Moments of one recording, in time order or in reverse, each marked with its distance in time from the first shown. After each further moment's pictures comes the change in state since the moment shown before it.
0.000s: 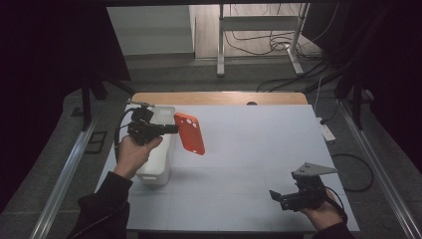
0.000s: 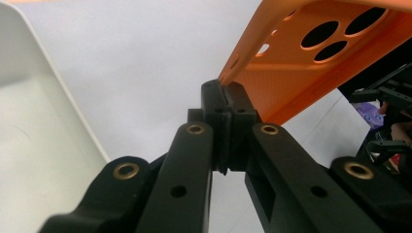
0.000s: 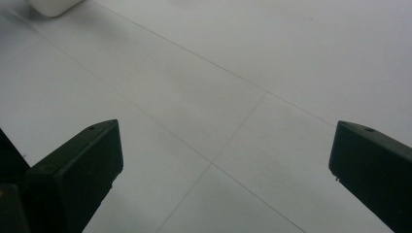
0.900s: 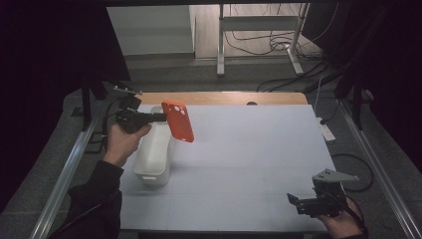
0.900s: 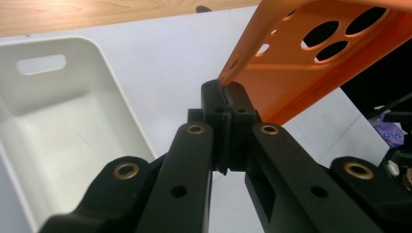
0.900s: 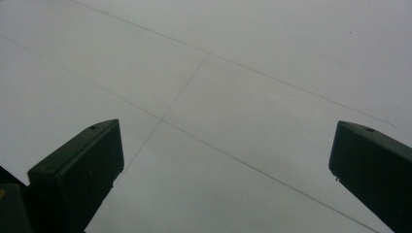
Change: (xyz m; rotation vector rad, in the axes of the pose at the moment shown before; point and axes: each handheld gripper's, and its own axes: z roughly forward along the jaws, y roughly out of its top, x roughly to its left) left arm 0.022 0.022 -0.027 -0.033 0.071 -0.034; right arm -0.016 -0.022 -0.031 0.038 -0.141 0.072
